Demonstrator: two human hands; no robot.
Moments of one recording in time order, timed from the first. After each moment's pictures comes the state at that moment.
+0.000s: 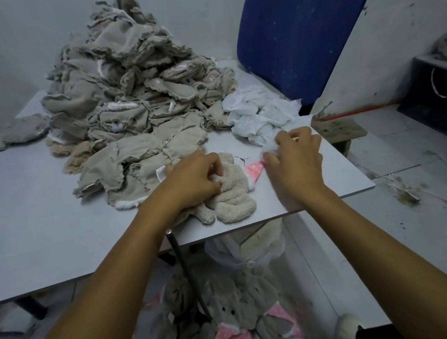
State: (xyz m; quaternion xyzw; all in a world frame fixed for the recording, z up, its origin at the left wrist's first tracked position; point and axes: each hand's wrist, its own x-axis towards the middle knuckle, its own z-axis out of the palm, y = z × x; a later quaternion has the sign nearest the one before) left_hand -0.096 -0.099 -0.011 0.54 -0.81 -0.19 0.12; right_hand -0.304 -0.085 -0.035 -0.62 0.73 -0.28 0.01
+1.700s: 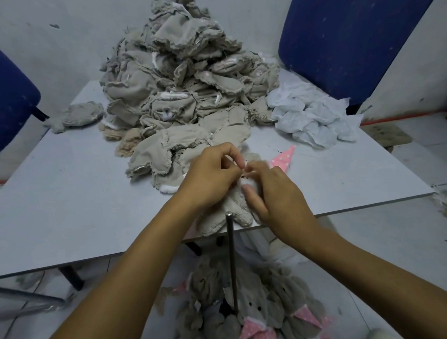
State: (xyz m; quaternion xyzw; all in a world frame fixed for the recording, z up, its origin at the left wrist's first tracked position) left_hand -0.052 -0.068 -0.011 0.53 -0.67 -0.36 0.37; right_hand -0.210 -0.035 -0.056 -0.79 0.49 -0.36 0.11
